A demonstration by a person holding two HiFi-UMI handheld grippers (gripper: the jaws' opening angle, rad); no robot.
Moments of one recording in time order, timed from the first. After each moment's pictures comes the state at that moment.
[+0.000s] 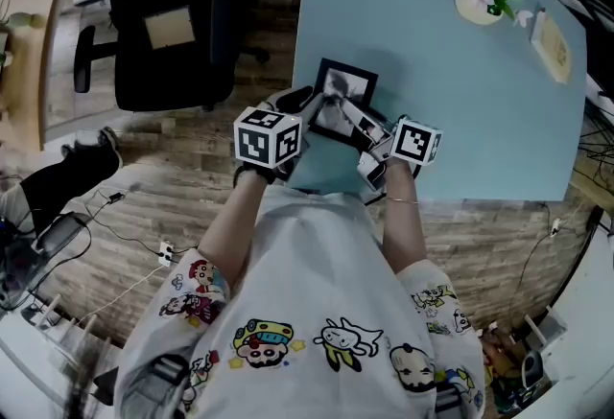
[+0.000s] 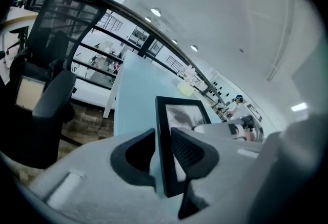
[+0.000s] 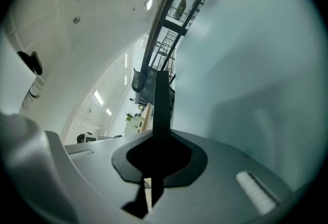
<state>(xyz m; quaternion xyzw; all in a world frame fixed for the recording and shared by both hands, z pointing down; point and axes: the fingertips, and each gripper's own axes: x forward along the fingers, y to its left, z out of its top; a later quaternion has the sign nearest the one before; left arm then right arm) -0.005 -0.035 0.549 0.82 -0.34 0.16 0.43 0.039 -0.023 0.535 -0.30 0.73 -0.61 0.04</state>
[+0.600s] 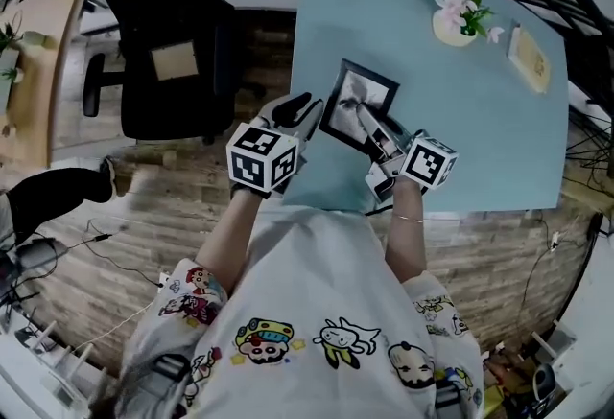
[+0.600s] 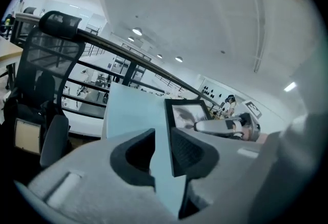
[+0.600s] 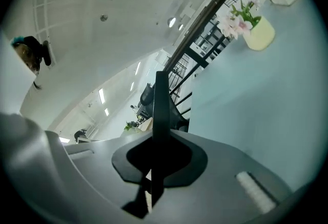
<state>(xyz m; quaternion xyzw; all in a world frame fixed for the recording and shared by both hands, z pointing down) -0.002 -0.062 0.449 0.88 -0.34 0.11 0.31 0.078 -0.055 0.441 -0.37 0.79 -0.48 0.06</state>
